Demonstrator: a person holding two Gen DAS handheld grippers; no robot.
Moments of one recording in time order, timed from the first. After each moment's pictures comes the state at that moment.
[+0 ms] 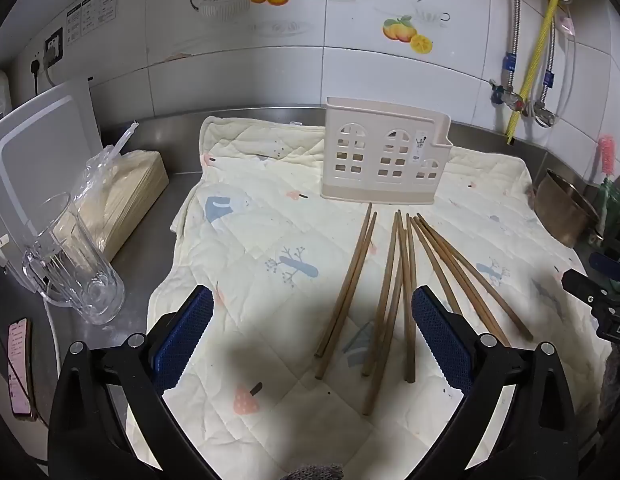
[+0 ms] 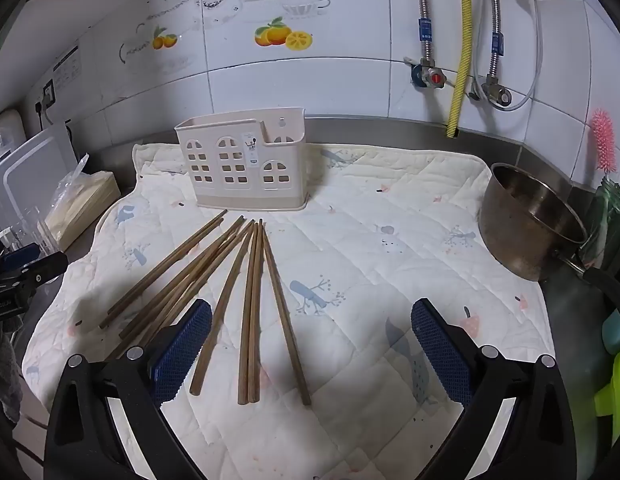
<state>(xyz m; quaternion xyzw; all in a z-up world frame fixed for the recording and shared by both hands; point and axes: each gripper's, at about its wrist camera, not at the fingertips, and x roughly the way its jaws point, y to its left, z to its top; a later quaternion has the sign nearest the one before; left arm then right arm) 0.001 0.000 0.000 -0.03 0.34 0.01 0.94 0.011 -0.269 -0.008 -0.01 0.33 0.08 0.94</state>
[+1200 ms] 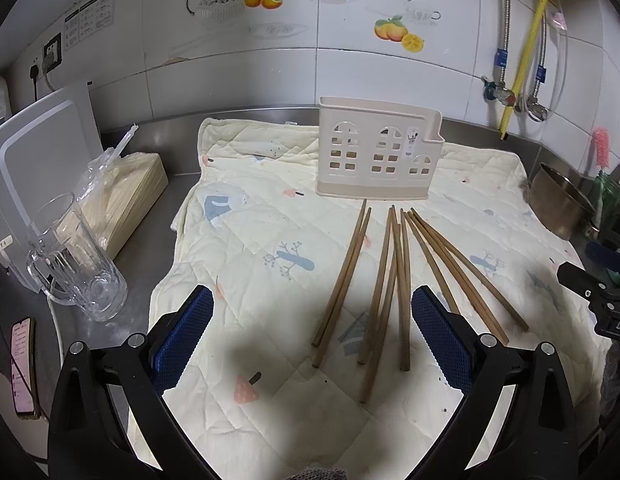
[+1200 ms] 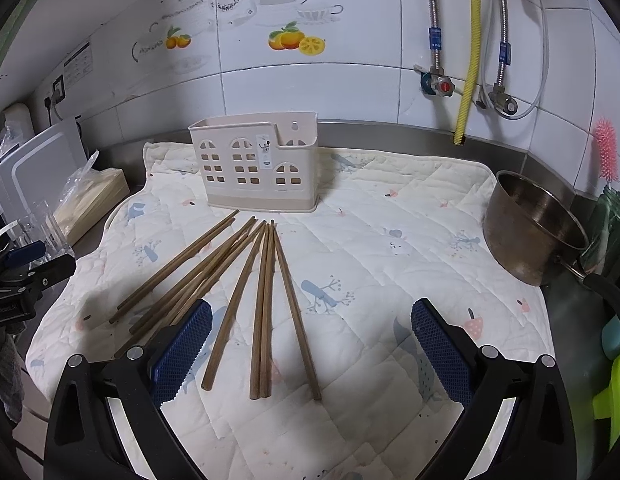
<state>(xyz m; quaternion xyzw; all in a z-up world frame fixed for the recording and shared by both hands) -0.015 -0.004 0.003 -0.02 0.33 0.01 0.94 0.002 -0.261 -0.004 -0.01 0.32 0.09 0.94</state>
